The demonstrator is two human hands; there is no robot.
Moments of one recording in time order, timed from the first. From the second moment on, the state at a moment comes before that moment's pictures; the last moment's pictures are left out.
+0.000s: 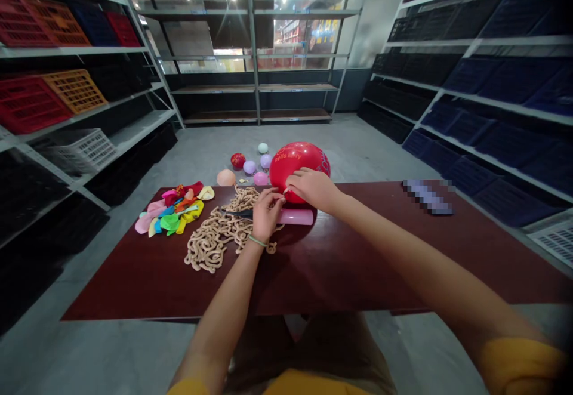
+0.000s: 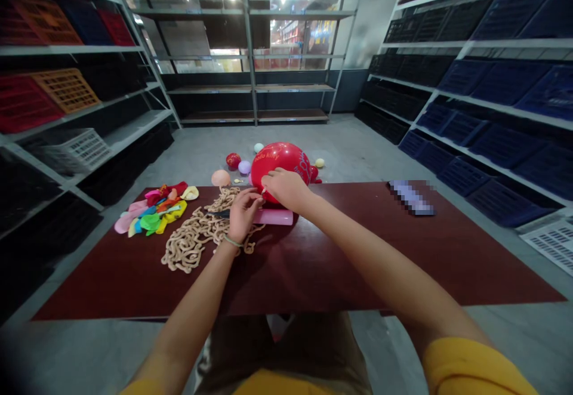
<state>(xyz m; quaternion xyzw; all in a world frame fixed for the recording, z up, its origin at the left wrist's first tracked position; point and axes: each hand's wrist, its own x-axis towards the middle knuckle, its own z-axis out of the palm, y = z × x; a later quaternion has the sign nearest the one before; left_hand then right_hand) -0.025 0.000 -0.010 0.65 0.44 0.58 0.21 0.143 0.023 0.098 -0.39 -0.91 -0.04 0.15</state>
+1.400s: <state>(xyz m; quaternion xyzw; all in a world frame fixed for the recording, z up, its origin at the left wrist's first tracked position) -0.022 0.007 -0.016 0.52 0.43 0.62 0.41 0.139 0.003 0.011 -0.53 -0.57 0.38 0.49</state>
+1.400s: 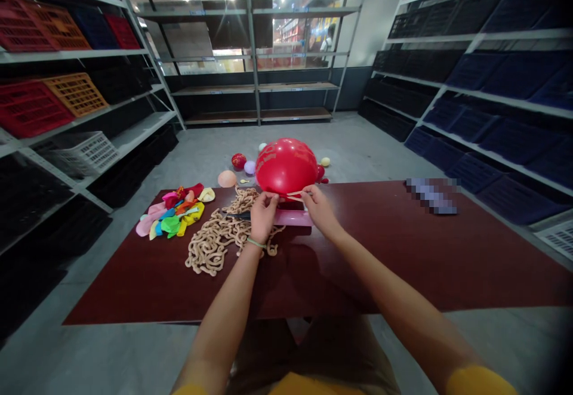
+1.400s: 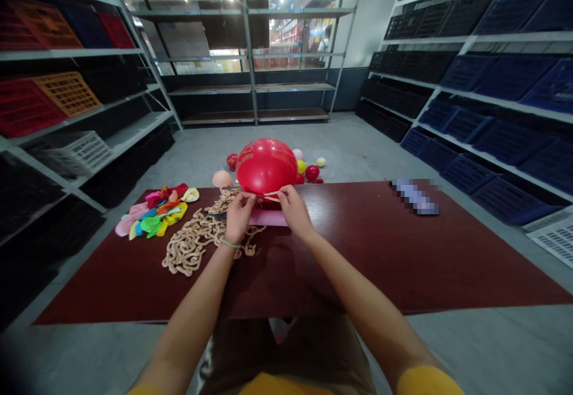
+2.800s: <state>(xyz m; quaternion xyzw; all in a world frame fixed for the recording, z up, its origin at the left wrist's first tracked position) -0.021 -0.004 0.005 0.53 0.37 0.51 0.58 0.155 0.009 0.094 -0.43 -0.87 0.12 0.22</state>
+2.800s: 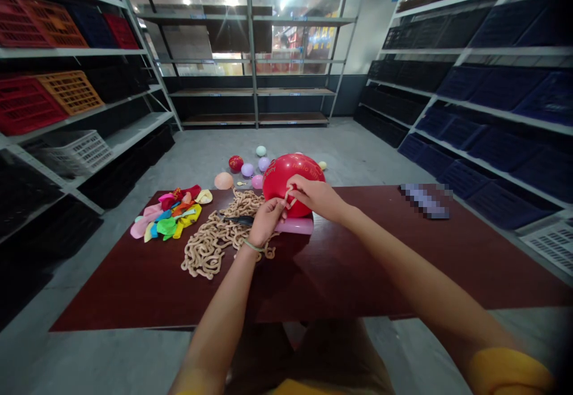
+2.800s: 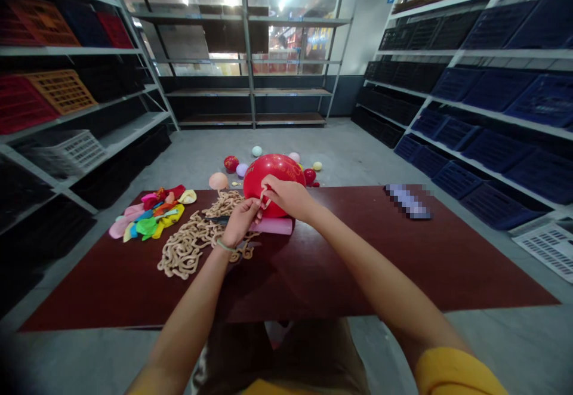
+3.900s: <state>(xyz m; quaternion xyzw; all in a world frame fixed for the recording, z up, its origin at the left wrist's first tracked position) -0.018 -0.002 -0.002 0.51 0.41 0.53 0.54 0.163 0.003 0.101 -0.31 -0.93 -0.06 0.19</state>
